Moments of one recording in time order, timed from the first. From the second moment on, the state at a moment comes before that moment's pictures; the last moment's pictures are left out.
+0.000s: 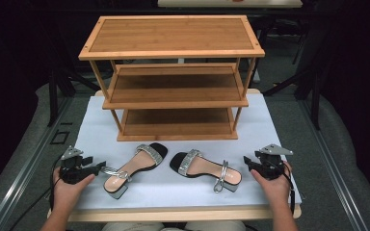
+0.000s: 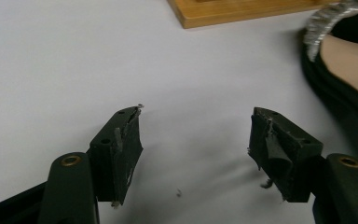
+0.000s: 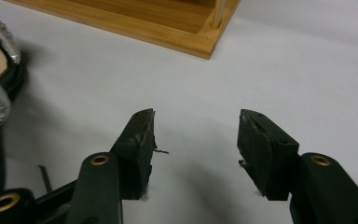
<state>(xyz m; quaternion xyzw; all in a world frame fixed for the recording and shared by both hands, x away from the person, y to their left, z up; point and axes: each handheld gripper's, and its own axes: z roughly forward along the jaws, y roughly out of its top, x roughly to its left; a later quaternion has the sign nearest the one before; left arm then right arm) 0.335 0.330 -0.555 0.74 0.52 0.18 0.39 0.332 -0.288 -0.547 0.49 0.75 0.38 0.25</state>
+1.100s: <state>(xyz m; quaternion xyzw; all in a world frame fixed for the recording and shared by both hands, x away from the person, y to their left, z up) 0.305 0.330 -0.525 0.73 0.49 0.17 0.44 0.299 -0.289 -0.527 0.42 0.77 0.45 0.17</state>
